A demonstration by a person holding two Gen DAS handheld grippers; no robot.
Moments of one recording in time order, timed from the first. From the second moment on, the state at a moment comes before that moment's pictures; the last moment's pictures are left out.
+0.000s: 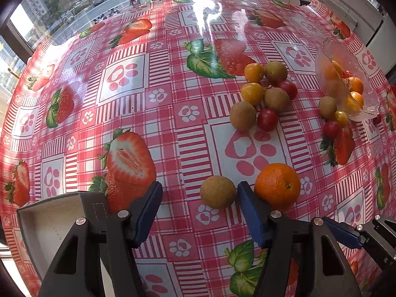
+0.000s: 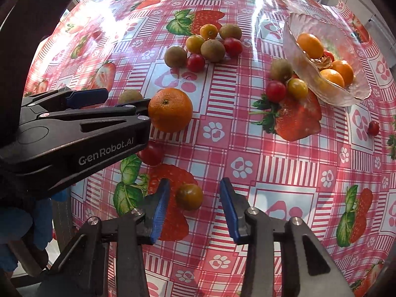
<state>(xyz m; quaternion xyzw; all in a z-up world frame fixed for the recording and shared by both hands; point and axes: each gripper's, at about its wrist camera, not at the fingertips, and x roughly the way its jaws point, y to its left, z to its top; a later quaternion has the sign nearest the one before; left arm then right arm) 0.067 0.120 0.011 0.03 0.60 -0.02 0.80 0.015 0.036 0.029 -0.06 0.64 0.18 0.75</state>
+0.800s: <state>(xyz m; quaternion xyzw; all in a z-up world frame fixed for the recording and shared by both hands) 0.003 0.119 0.042 -0.03 0.61 -0.05 0.79 -0.012 -0.023 0.037 0.05 0.68 0.18 0.71</state>
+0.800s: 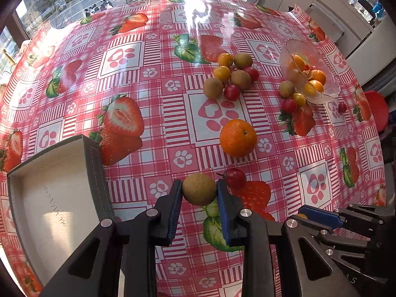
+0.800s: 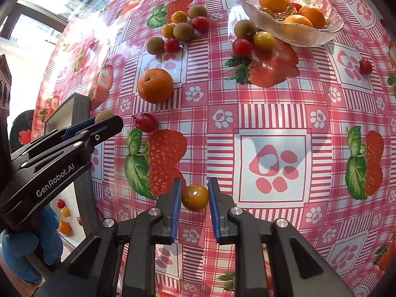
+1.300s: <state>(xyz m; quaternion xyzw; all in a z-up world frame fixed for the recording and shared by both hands) -0.049 0.139 0.062 -0.05 0.61 -0.05 0.79 -0.035 -0.022 0.057 0.04 0.69 0.17 0.70</state>
